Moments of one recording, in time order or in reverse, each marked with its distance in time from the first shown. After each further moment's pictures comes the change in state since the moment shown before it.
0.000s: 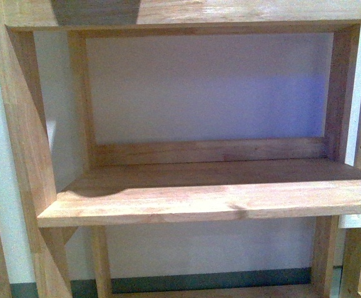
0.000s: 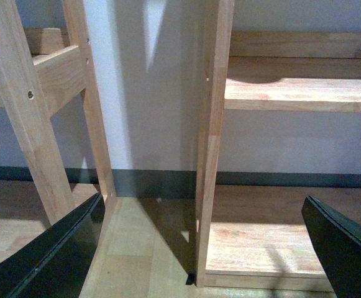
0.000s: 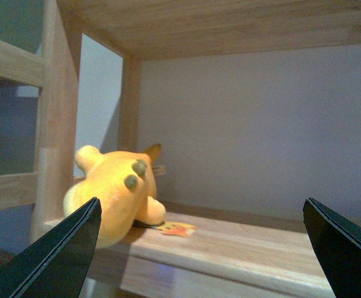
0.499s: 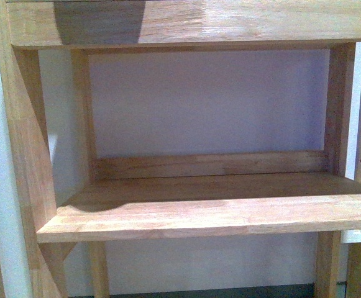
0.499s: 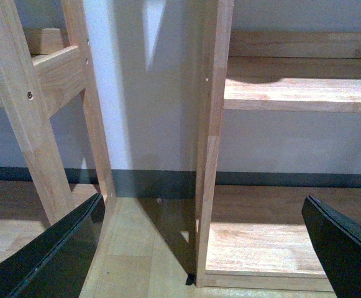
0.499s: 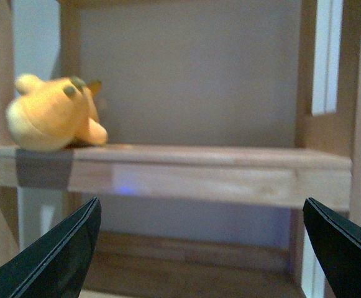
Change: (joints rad) left arm 0.000 0.000 0.000 0.000 0.000 0.000; right arm -0.251 -0.561 -0.686 -0.064 -0.015 0.119
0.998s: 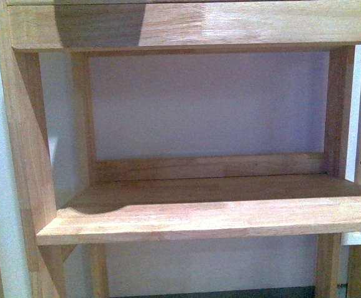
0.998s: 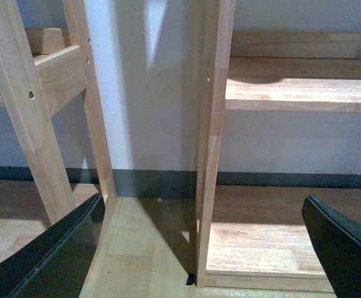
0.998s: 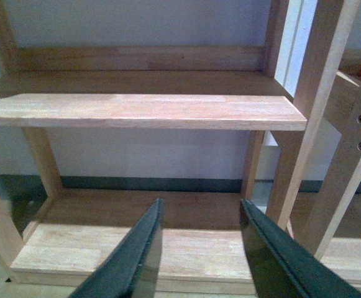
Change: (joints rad) left arm 0.000 0.000 0.000 0.000 0.000 0.000; right arm 0.045 -0.248 -0.366 -0.256 0.149 -0.038
